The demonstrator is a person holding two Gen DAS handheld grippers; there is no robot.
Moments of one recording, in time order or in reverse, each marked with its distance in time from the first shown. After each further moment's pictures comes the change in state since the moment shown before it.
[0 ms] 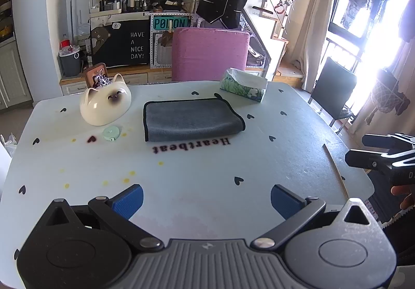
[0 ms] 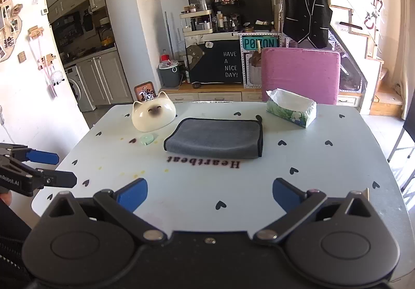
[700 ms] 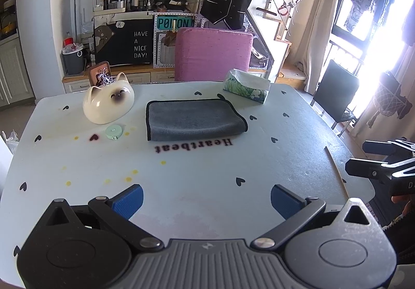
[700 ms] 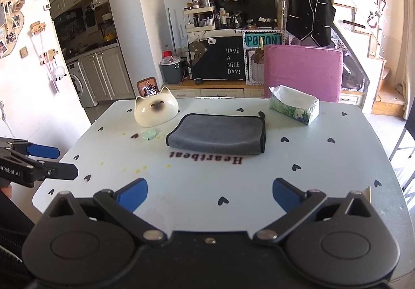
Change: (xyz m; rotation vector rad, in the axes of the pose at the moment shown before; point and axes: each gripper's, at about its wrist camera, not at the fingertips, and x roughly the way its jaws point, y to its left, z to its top) left arm -0.002 0.002 0.000 -0.016 -0.001 0.008; right arm 0.002 0.004 -0.003 -0.010 0.017 0.009
